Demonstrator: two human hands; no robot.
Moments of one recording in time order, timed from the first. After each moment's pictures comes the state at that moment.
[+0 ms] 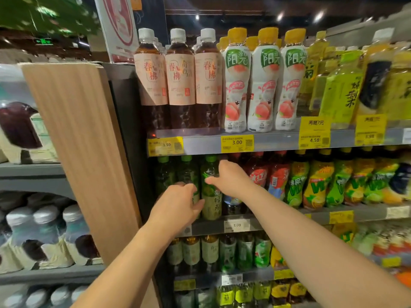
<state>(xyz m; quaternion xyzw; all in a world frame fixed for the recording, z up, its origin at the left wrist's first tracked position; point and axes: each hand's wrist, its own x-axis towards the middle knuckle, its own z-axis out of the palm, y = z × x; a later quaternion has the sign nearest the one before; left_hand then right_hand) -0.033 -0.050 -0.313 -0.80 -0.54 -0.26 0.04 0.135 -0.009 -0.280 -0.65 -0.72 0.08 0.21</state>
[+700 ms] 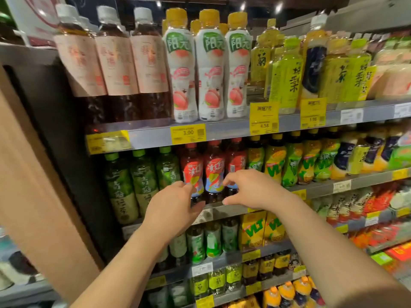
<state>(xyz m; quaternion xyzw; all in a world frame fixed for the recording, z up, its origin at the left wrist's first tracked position) 0.049 -0.069 -0.323 -0.85 -0.48 -0.20 0.06 0.258 -0.091 -0.292 -0.67 -0.74 0.02 0.08</state>
